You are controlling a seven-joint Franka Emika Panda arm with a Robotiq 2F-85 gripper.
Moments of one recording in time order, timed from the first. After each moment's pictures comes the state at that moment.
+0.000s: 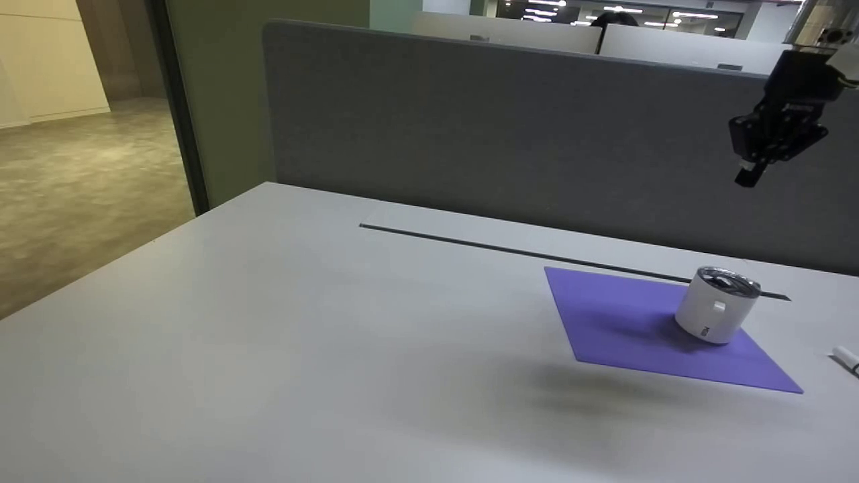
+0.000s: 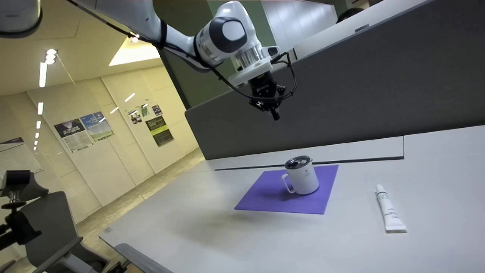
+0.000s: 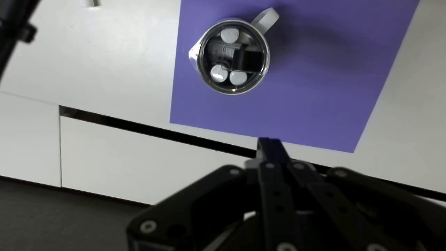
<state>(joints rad) -0.09 0.47 -0.05 -1.69 0.06 2.26 -0.39</state>
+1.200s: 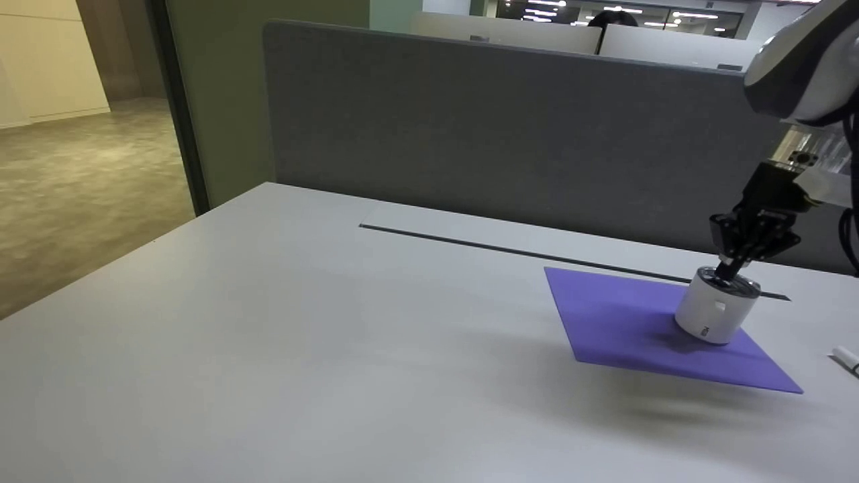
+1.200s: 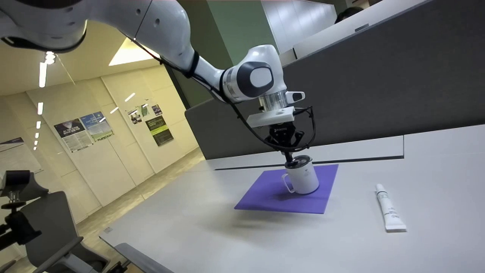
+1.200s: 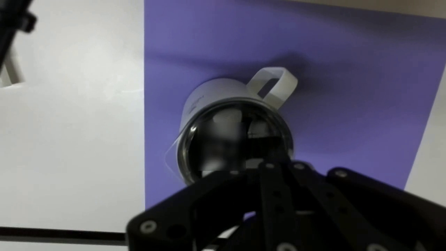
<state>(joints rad) -0.21 0.67 0.03 -1.72 0.12 2.35 -0.41</state>
